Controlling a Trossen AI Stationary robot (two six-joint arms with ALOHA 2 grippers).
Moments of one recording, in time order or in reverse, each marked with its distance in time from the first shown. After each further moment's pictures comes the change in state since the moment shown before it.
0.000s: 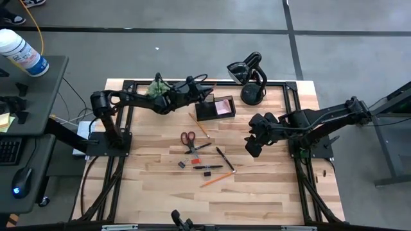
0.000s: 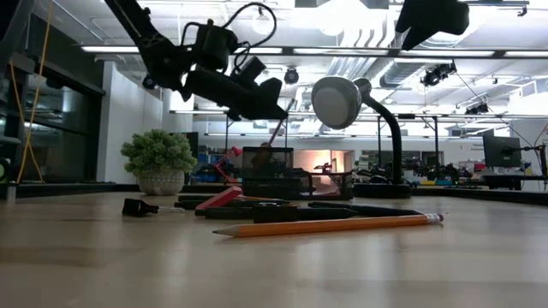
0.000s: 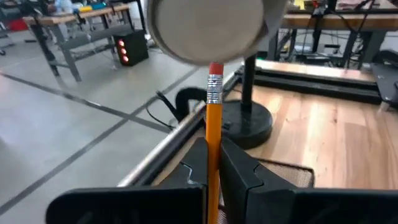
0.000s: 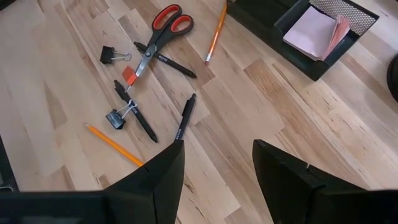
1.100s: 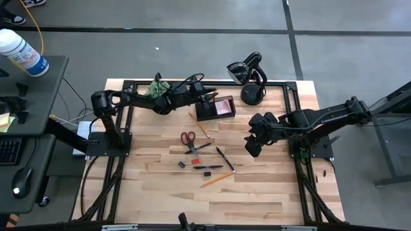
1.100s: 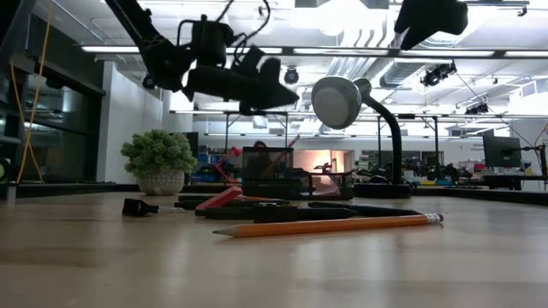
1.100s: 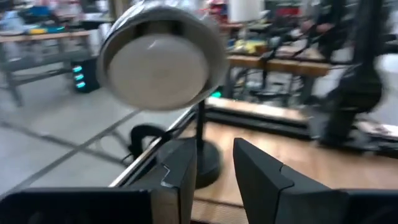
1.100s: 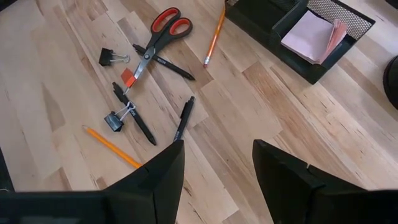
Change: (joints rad) left arm -0.003 -0.010 0.000 0.133 0.192 -0.079; right arm -0.001 0.000 0.000 0.001 0.012 -0.010
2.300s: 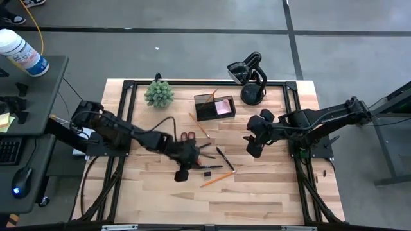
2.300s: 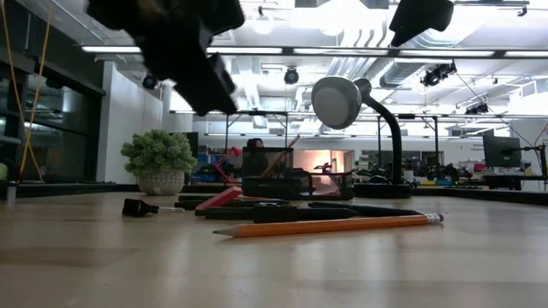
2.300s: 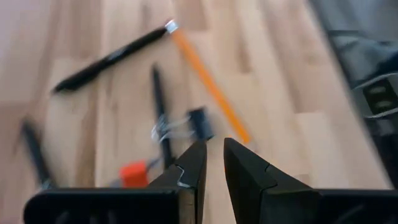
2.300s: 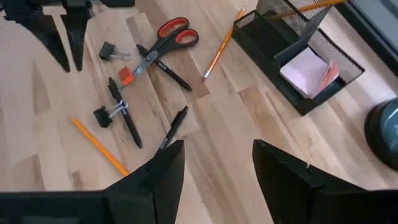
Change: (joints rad) left arm -0.686 -0.189 0.001 -0.918 -0.036 -0.218; right arm 0.000 0.000 0.000 0.037 0.037 -0.228
